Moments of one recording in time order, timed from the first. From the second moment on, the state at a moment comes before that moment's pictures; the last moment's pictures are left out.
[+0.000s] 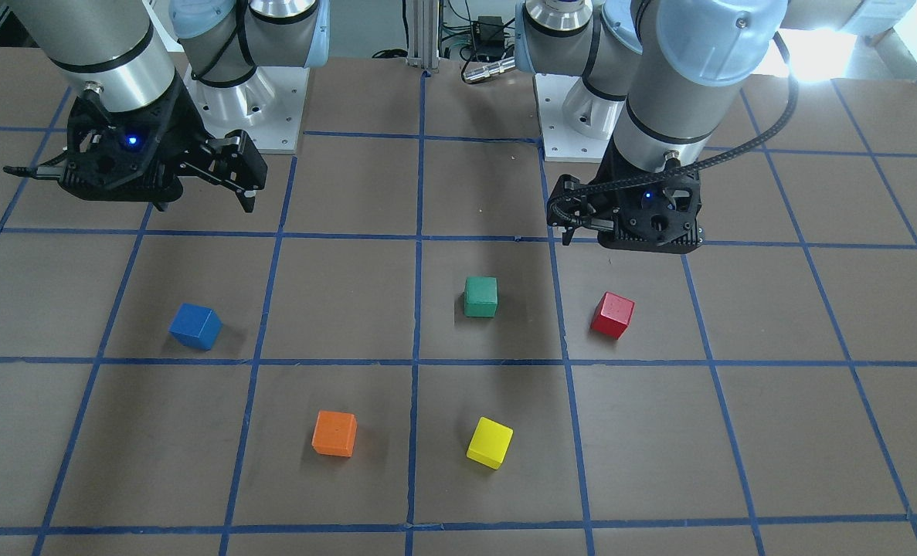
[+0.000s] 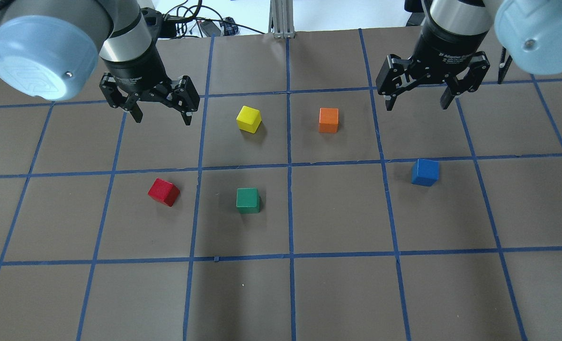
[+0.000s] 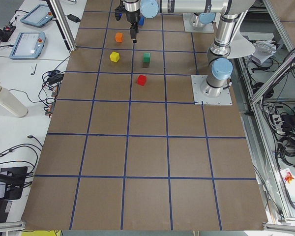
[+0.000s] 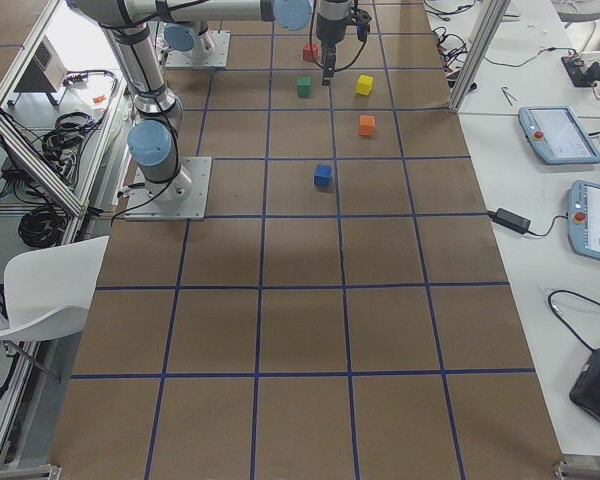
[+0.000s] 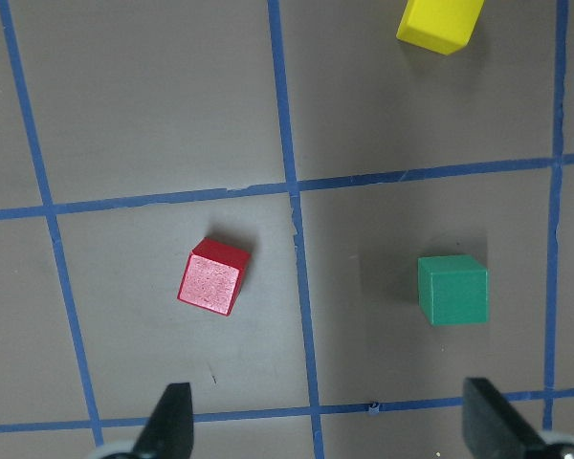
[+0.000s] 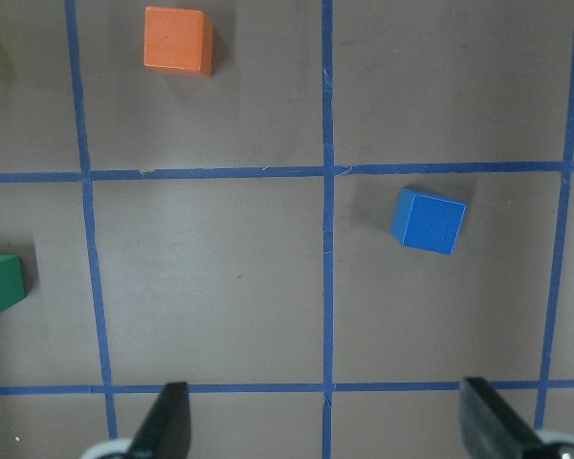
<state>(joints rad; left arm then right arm) -1.64 -1.69 -1.53 -1.56 1.62 0.02 1.59 -1.52 1.52 -1.53 -1.55 0.03</state>
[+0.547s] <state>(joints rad) -1.64 -1.69 -1.54 -1.56 1.62 0.02 1.59 -1.53 1.52 -1.53 -1.55 0.03</state>
